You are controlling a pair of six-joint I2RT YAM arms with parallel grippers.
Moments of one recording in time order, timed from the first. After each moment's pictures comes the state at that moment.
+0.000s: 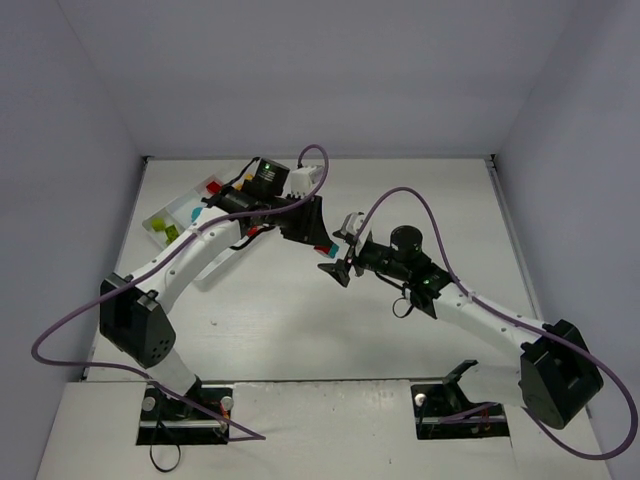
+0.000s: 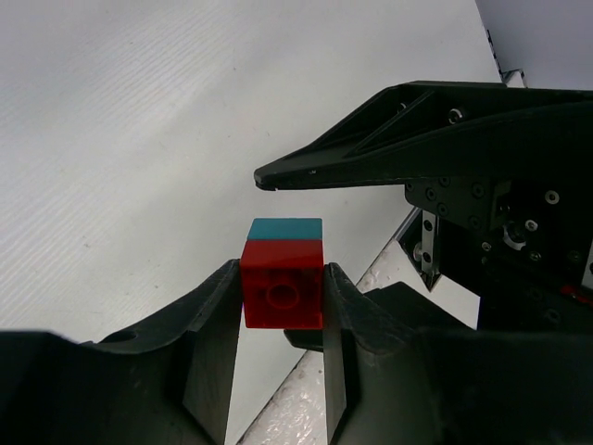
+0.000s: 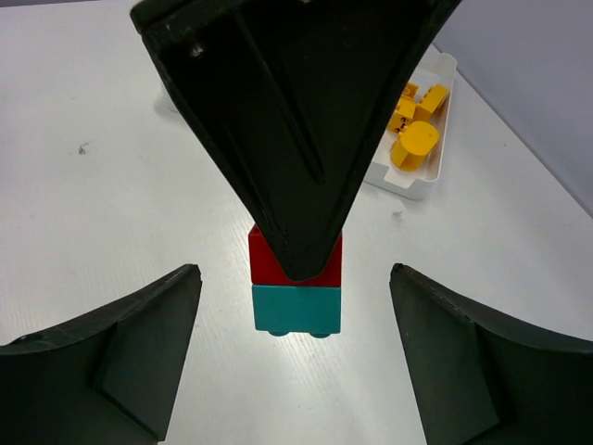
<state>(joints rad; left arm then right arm) -0.56 1.63 1.54 -0.71 0.57 -0.31 0.62 1.22 0.64 0.40 -0.49 -0.26</state>
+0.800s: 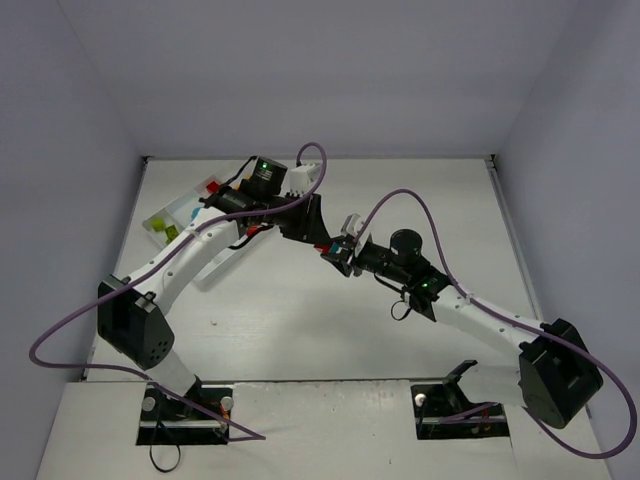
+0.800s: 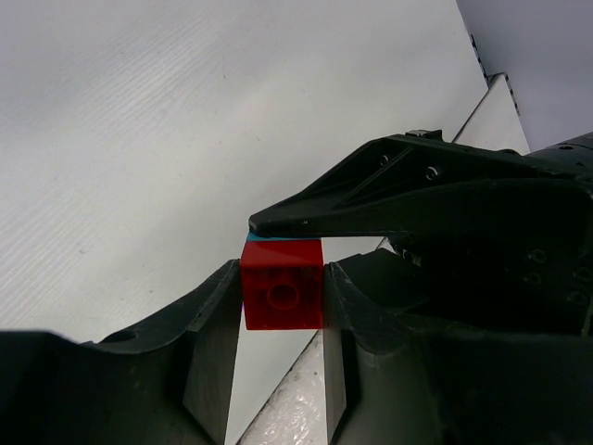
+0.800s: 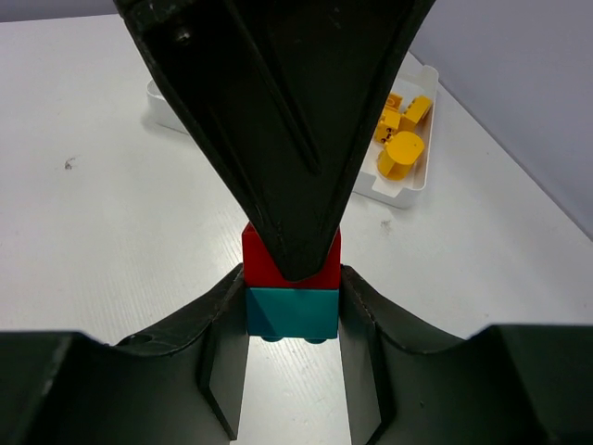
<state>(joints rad) -0.55 1.61 1.54 -0.69 0.59 -0.31 0.63 1.22 0.63 0.46 -0.44 -0.25</state>
